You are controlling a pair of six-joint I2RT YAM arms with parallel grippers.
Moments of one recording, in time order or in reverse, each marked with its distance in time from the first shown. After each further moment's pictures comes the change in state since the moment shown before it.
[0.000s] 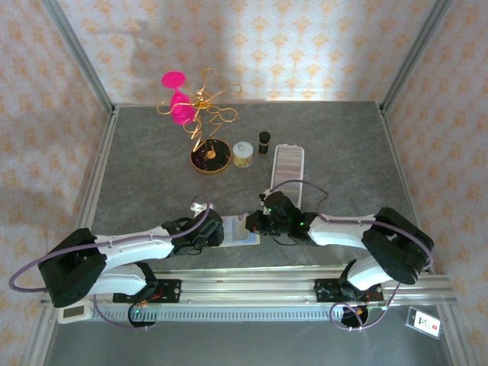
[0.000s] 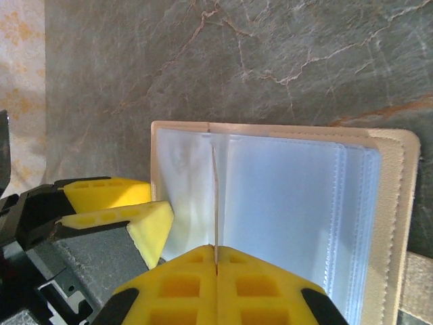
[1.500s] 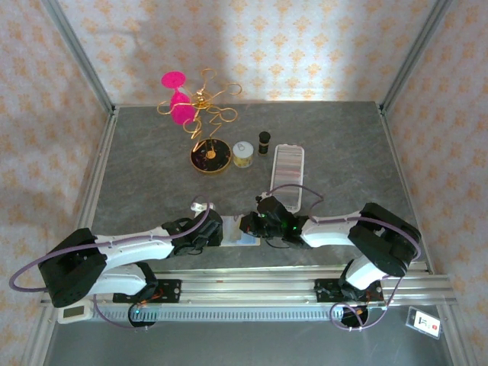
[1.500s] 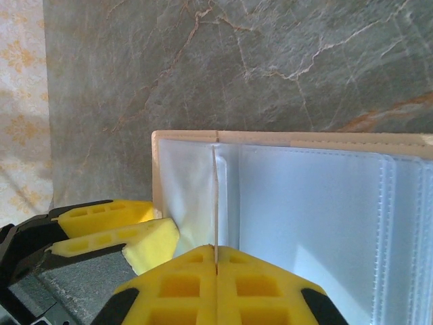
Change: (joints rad) left arm -0.005 0.000 -0.008 0.031 0.004 -0.004; right arm 0.061 0.086 0.004 0.112 0.082 0.130
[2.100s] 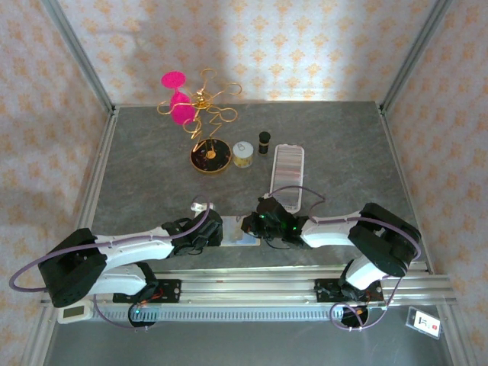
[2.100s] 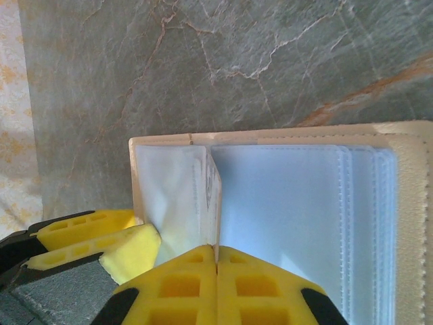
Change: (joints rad) left arm 0.000 0.000 -0.002 0.004 0.000 0.000; right arm 0.005 0.000 0.000 -0.042 0.036 0.044
